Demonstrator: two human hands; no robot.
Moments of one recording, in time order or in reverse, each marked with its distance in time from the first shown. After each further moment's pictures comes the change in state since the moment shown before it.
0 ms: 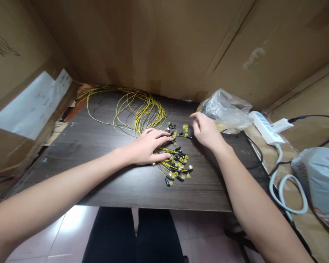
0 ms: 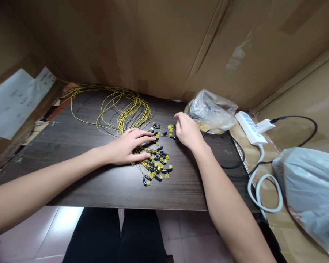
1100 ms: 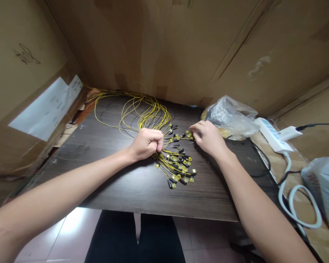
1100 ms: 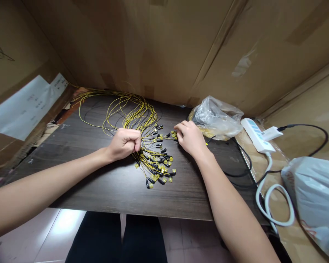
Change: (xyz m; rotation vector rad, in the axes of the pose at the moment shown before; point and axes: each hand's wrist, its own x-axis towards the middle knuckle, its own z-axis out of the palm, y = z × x) left_hand 0.002 -0.011 -0.011 -0.328 0.453 0.119; right_hand -0.001 -0.004 0.007 -0.163 -0.105 -0.144
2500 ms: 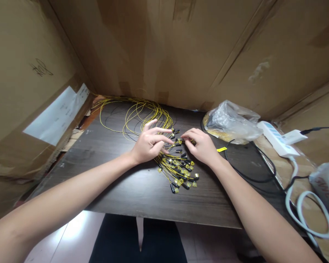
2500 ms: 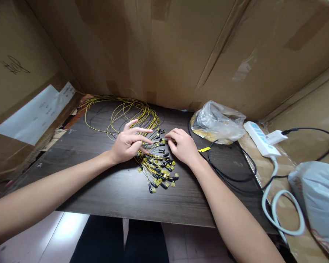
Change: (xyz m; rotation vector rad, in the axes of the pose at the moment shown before) left_hand 0.001 -0.001 0.000 0.250 0.058 0.036; right_hand 0.001 -0.033 0.009 0.262 0.064 -0.091
